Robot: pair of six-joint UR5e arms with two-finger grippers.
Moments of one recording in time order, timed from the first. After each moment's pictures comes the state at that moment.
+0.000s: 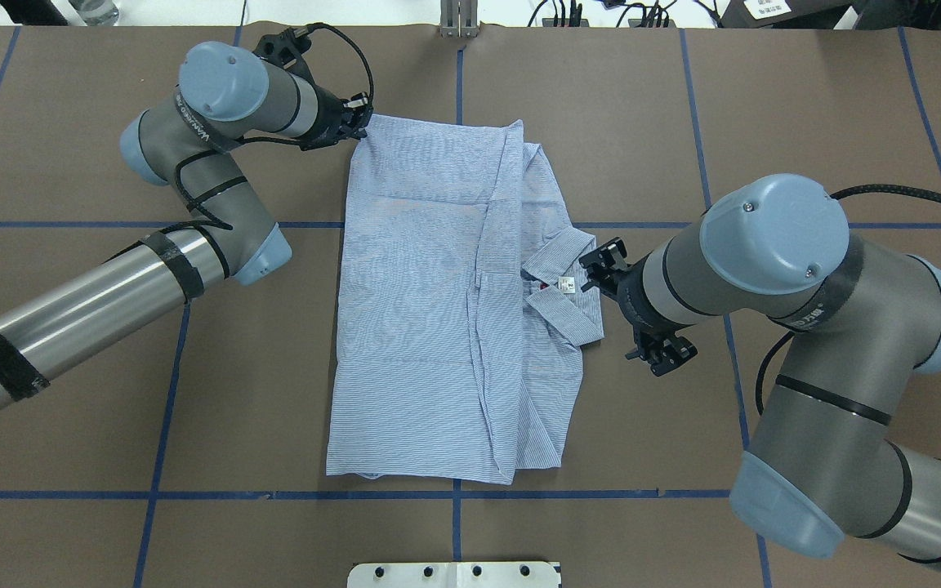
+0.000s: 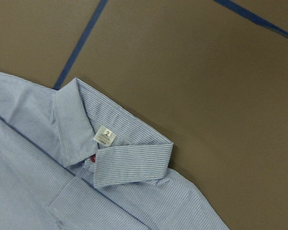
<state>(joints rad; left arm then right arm) -0.81 -2.42 -0.93 -2.51 -1.83 -1.51 0.55 -1.18 2.08 -1.61 1.84 2.22</state>
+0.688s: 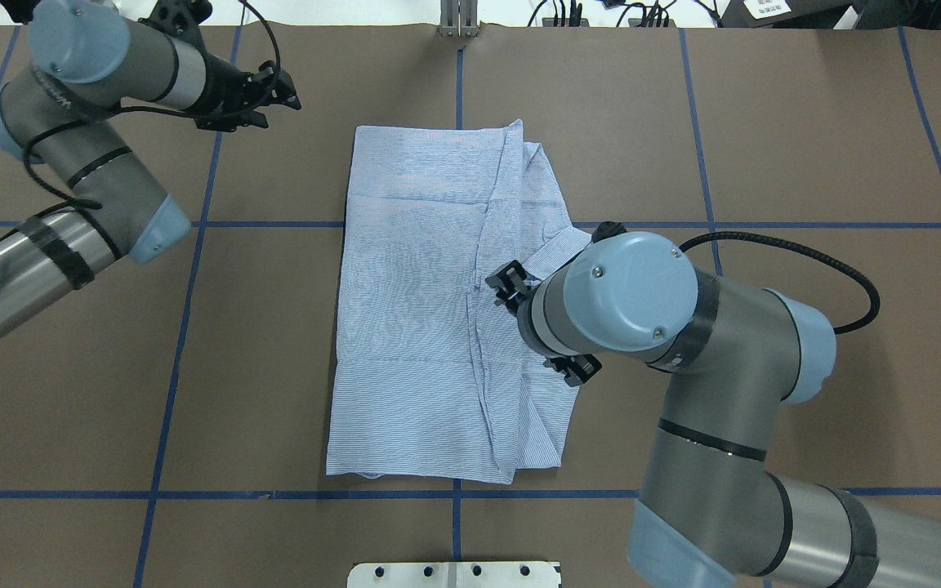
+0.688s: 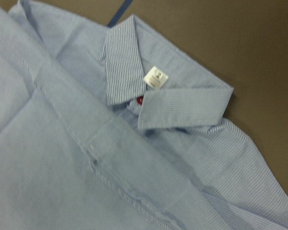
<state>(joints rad) -0.93 -2.18 -1.22 -2.49 -2.02 -1.43 0.41 -1.01 1.97 -1.61 1.69 2.14</state>
